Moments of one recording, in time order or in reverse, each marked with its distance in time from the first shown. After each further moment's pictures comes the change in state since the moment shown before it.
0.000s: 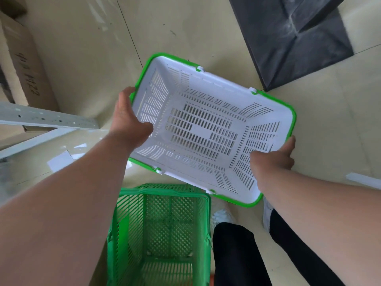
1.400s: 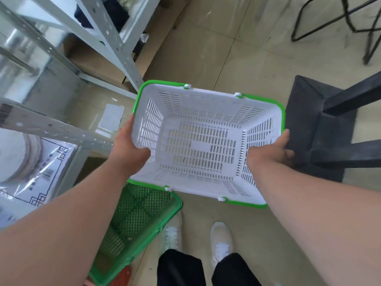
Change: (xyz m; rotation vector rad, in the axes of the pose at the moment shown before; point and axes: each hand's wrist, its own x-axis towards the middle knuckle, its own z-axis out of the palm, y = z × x) left_hand -0.218 0.007 -0.081 -0.497 0.441 -0.351; right_hand -0.136 -0.192 -0.107 -0.403 -0.120 -0.724
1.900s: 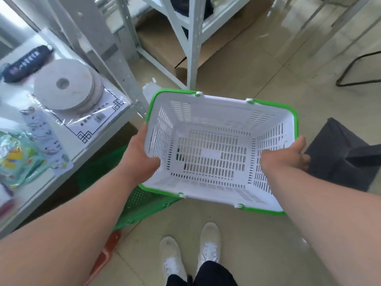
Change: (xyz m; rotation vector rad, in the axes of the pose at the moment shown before) left_hand -0.129 -0.069 -0.042 -0.192 0.034 -0.157; right_hand -0.069 -0.012 0.008 -0.284 0.028 -0.306
